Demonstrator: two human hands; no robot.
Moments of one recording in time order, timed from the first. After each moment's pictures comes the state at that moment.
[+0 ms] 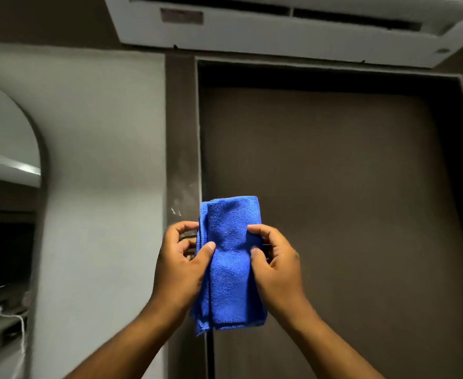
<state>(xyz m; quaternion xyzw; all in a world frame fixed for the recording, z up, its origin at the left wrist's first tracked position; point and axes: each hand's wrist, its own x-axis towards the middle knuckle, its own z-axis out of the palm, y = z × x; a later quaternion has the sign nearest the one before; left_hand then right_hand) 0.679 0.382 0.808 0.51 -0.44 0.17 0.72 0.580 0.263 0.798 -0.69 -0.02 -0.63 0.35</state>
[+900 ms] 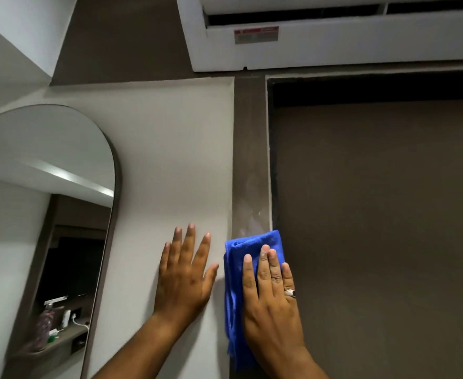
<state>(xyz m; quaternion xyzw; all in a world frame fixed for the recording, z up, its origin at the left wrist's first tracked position) 0.814 0.397 0.827 0.73 -0.28 0.57 0.23 0.707 0.261 0.796 -0.79 0.10 -0.58 -0.19</state>
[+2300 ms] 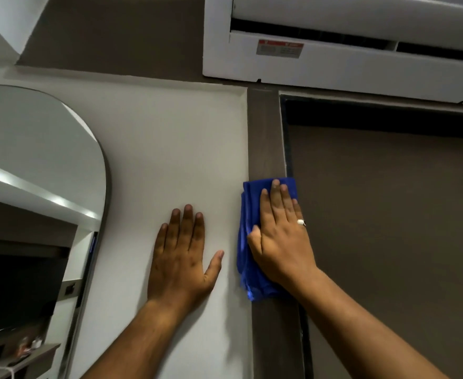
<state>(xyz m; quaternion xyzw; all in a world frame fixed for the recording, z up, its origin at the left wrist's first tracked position) 0.903 0.425 0.893 0.69 -0.32 0.61 0.23 0.780 0.277 0.943 -0.78 0.08 -0.60 -0.17</state>
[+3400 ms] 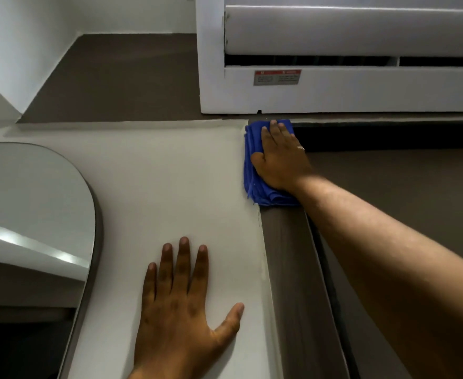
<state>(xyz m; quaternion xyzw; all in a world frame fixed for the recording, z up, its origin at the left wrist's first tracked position) 0.923 0.426 0.917 0.68 -0.29 0.64 0.20 0.785 0.274 1.148 -0.73 0.08 -0.66 -0.16</state>
